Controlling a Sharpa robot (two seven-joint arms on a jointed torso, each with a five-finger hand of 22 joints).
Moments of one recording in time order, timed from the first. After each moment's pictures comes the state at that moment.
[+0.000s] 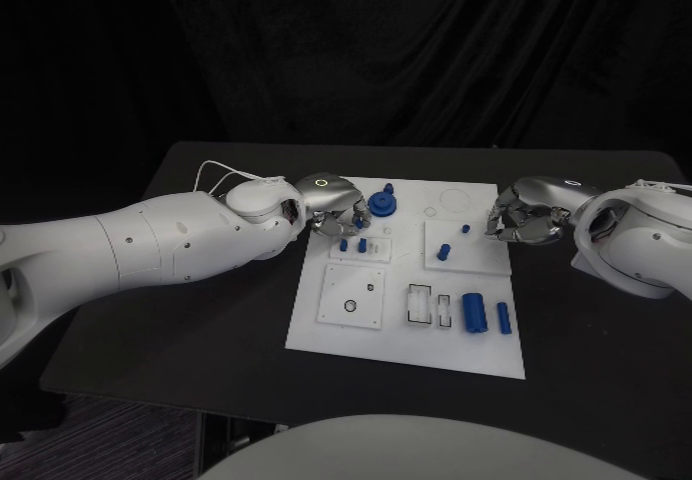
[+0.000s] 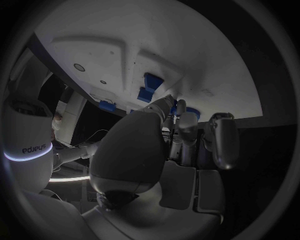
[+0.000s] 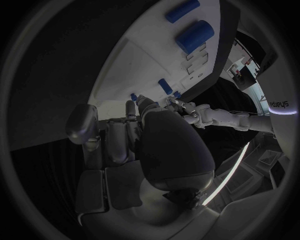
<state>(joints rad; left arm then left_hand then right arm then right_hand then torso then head) 1.27 -0.62 -0.21 1.23 -1.62 -0.31 0.19 1.54 -0.07 0.29 0.12 0.18 0.98 0.06 0.11 0.42 0.91 0.03 0.45 0.41 1.27 -0.04 1.24 1.01 0.06 1.43 0.07 1.29 1.31 1.40 -1.01 -0.25 1.63 -1.41 -0.18 -0.20 1.43 -0.07 0.19 0.27 0.23 0.90 0.09 0.44 0.33 1.33 0.01 1.35 1.25 1.47 -0.05 1.33 1.31 0.09 1.42 0.06 1.03 1.31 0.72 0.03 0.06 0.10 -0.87</state>
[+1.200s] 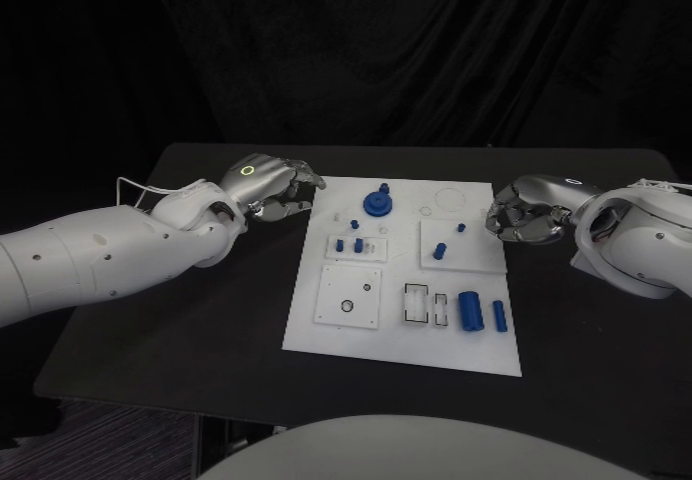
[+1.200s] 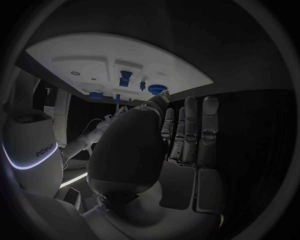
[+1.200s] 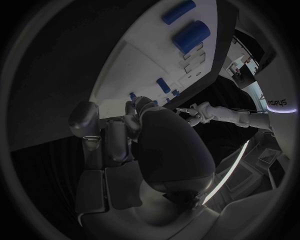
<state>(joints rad) 1.26 -0.85 -0.21 1.31 -1.55 -0.67 0.26 1.52 -0.11 0.25 0.18 0.15 0.79 0.00 0.10 0.34 0.63 0.05 0.53 0.43 0.82 0.02 0.81 0.64 0.12 0.88 0.12 0.62 1.30 1.40 -1.04 -0.25 1.66 -1.40 -0.21 -0.20 1.51 -0.12 0.25 0.24 0.58 0.90 0.09 0.47 0.35 1.10 0.02 1.14 1.02 1.47 -0.05 1.28 1.31 0.10 1.38 0.06 0.94 1.31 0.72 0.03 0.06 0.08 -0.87</state>
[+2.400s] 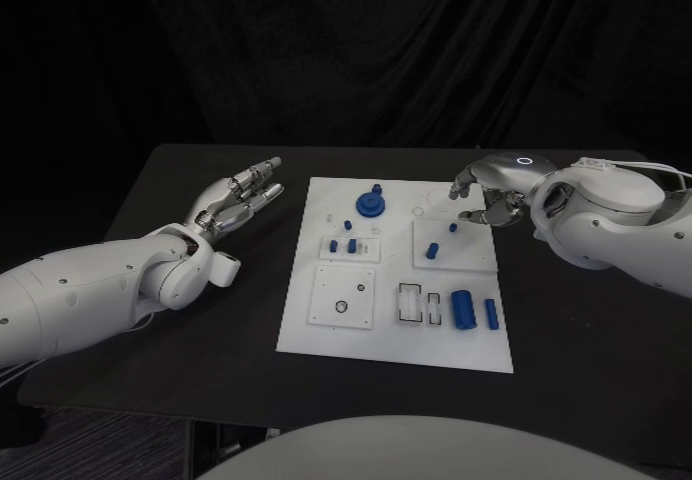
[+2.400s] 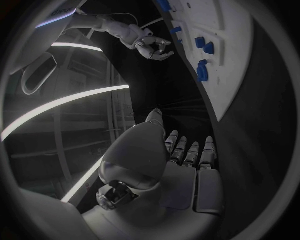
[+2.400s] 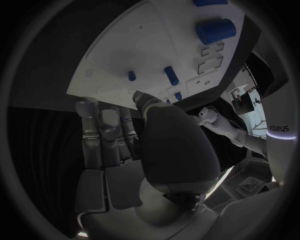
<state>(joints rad) 1.16 -0.88 -0.21 1.31 -0.27 -0.16 0.67 1.43 0.21 -0.20 0.29 0.33 0.28 0.00 0.04 0.04 0.05 0.04 0.18 0.03 0.01 0.12 0.01 0.01 0.12 0.05 0.19 0.03 0.23 1.41 -0.94 -0.25 1.59 -1.62 -0.22 -0.20 1.46 -0.18 0.36 0.25 0.20 0.72 0.13 0.32 0.24 0.65 0.13 0.57 0.39 1.34 0.04 1.12 1.16 0.15 1.28 0.15 0.75 1.31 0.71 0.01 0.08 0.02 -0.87</state>
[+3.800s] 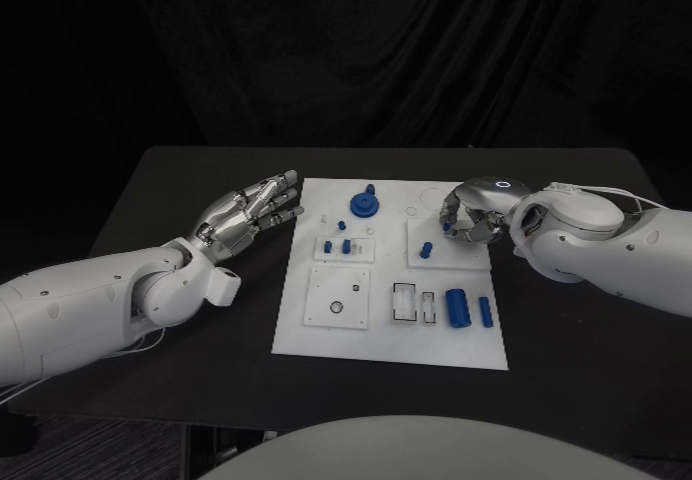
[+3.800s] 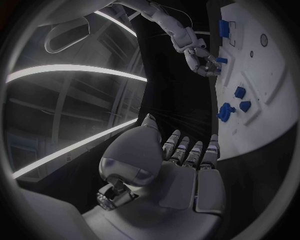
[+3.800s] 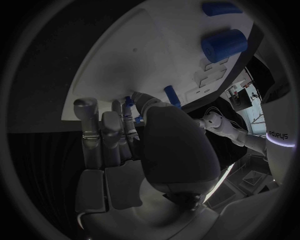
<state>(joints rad) 1.15 -0.91 -0.21 1.42 -0.13 0.12 0.68 1.26 0.28 -0.30 0.29 0.25 0.30 0.05 0.04 0.04 0.09 0.10 0.13 0.03 0.04 0.20 0.01 0.01 0.16 0.11 0.30 0.05 0.25 1.31 -0.89 -0.25 1.49 -1.59 -0.27 -0.13 1.47 -0.17 0.39 0.23 0.25 0.86 0.14 0.33 0.24 0.87 0.09 0.56 0.28 1.37 0.02 1.16 1.13 0.15 1.32 0.12 0.79 1.31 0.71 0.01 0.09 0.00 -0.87</state>
